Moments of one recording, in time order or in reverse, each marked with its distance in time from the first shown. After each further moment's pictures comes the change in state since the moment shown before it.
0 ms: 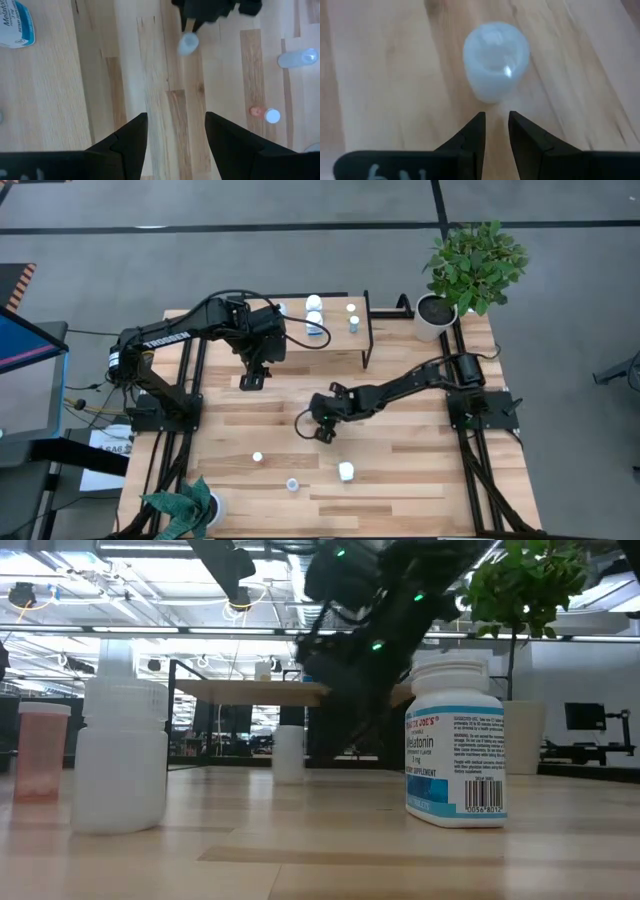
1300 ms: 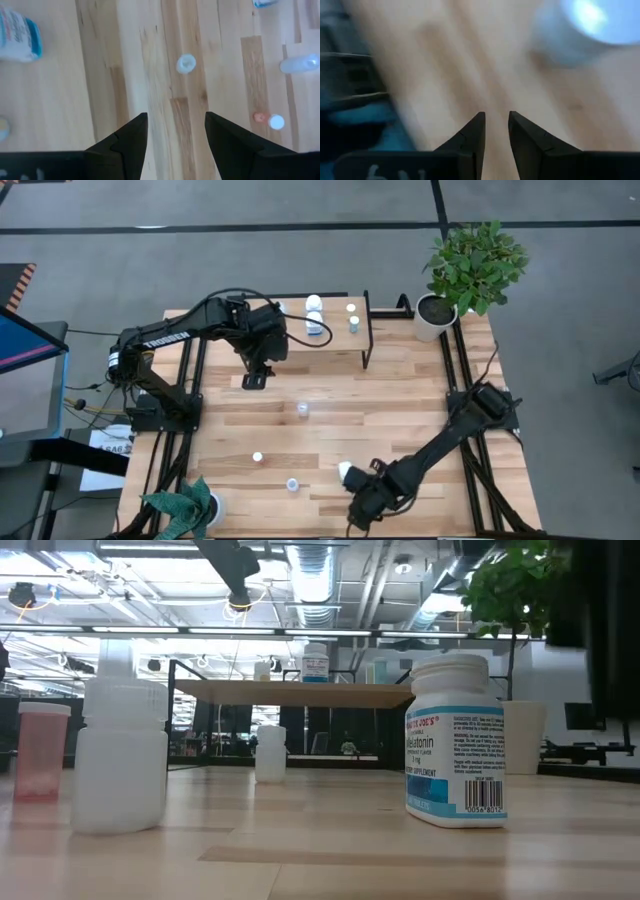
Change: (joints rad) left arm 0.000 0.000 0.000 0.043 0.000 0.018; right arm 0.556 -0.023 0.166 -0.380 -0.083 0.803
